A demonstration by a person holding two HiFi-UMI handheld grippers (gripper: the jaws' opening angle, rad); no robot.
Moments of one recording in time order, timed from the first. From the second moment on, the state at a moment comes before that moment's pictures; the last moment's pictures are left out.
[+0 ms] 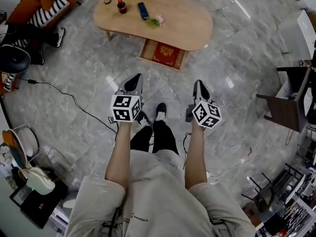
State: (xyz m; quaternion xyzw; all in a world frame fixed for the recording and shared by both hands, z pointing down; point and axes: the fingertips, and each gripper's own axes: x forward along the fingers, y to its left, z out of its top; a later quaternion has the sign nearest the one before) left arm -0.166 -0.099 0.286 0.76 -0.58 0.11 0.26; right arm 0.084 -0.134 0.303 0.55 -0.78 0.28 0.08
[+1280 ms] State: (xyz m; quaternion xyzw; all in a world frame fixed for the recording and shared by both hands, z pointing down) left arm -0.205 -0.235 0.736 0.79 -0.59 0.03 0.16; right arm 0.131 -0.227 0.734 0.52 -0.85 0.05 0.11
